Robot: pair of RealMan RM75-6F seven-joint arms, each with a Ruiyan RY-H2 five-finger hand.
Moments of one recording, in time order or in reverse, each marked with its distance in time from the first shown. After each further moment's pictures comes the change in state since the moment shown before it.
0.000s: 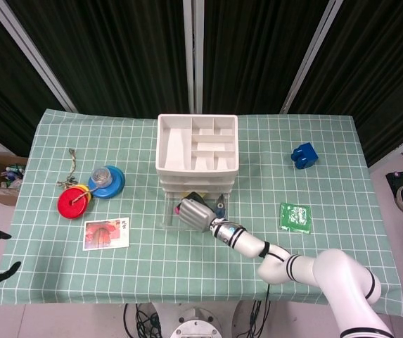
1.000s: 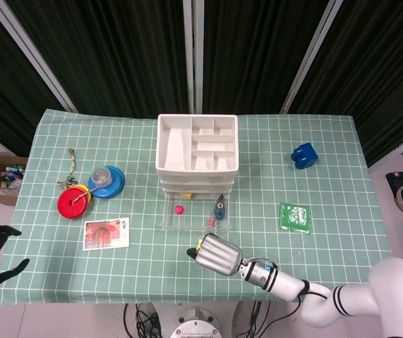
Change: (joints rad) left arm -0.019 0.031 0.002 -0.093 0.039 -0.008 0.080; right arm -0.264 0.232 -0.124 -0.456 -0.279 0.235 0.387
